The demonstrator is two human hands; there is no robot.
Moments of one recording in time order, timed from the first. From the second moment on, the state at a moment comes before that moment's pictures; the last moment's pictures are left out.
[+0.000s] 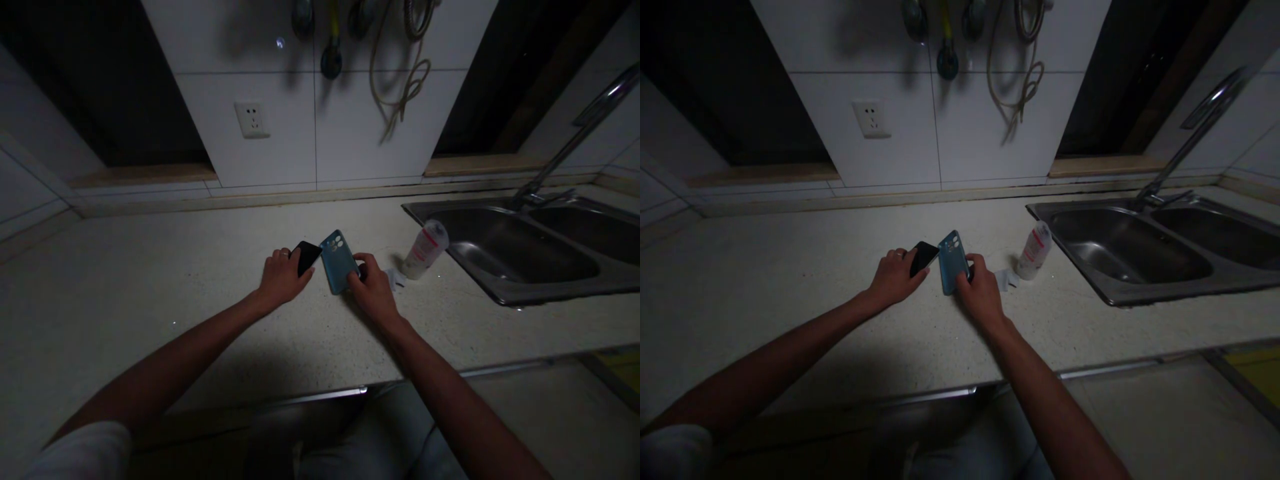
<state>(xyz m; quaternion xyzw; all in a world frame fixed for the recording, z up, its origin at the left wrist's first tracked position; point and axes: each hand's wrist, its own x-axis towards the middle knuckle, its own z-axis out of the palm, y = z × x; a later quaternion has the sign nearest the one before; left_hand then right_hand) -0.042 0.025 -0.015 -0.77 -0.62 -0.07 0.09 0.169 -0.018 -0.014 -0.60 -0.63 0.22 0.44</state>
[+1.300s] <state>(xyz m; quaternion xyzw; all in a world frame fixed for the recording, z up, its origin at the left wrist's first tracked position) -0.043 0.027 -0.015 -0.78 -0.62 -0.08 0.08 0.170 -0.017 -0.016 -0.59 -0.64 0.23 0.43</state>
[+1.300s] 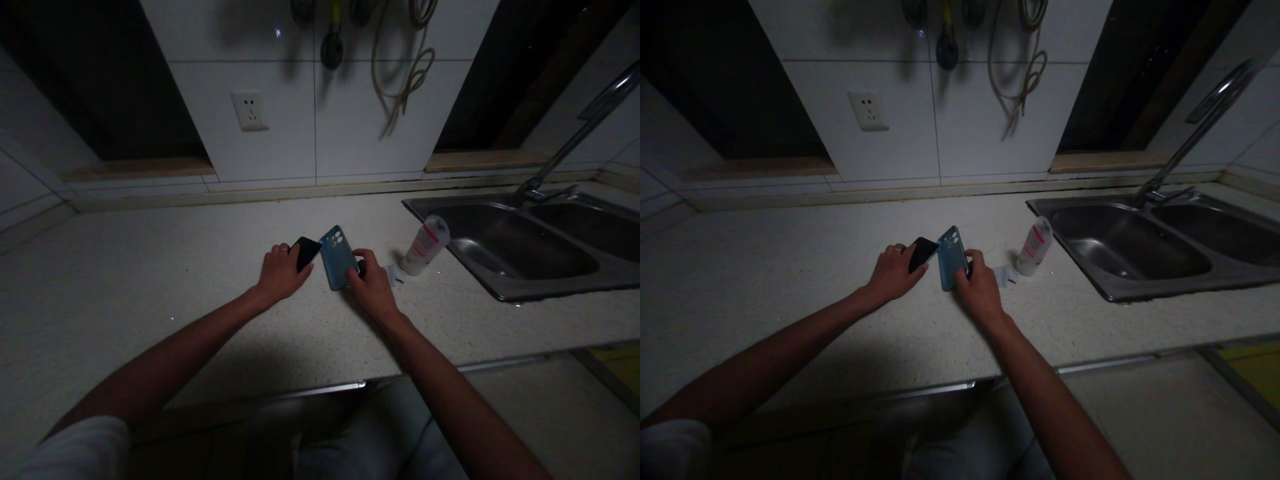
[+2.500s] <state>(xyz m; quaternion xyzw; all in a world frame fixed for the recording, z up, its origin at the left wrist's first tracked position) -0.043 0.026 -0.016 -0.78 -0.62 -0.08 0.09 0.170 -0.018 -0.014 -0.59 -0.65 0.22 0.43</state>
